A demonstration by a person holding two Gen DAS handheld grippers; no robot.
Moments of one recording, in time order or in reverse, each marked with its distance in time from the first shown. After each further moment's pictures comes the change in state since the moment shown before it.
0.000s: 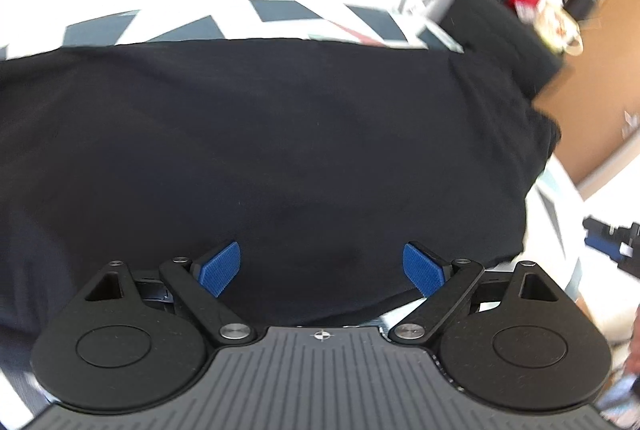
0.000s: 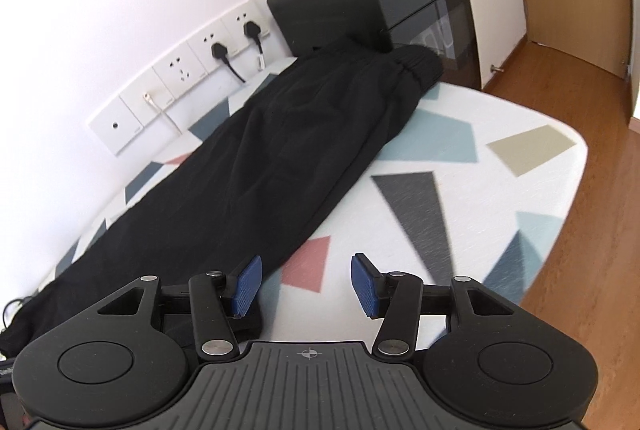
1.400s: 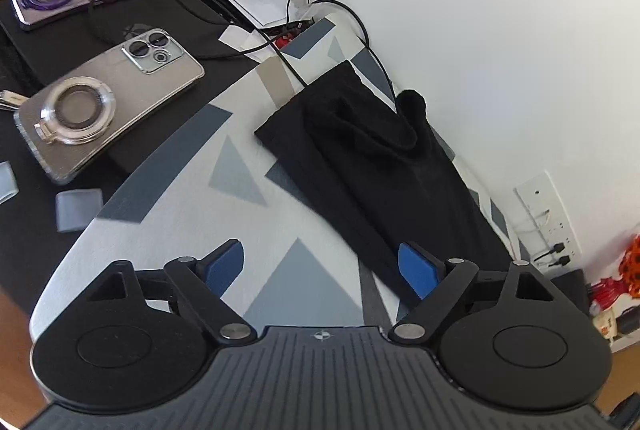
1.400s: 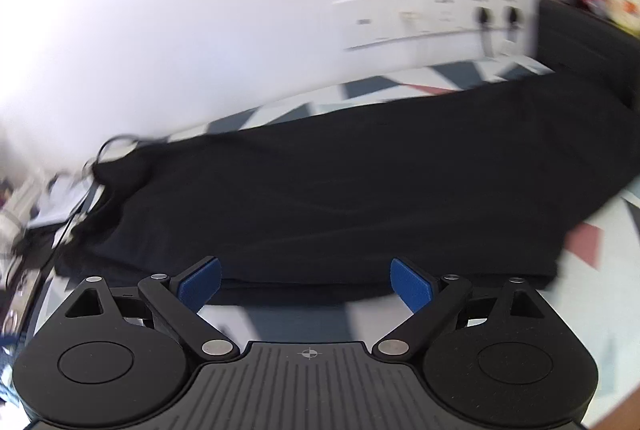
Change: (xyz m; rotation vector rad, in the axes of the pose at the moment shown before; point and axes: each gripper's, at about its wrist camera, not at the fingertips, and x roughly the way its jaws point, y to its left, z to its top) left arm -0.200 0.218 -0.144 -0.820 -0.385 0.158; right arm 0.004 0.243 -0.137 -0.569 0.139 0.276
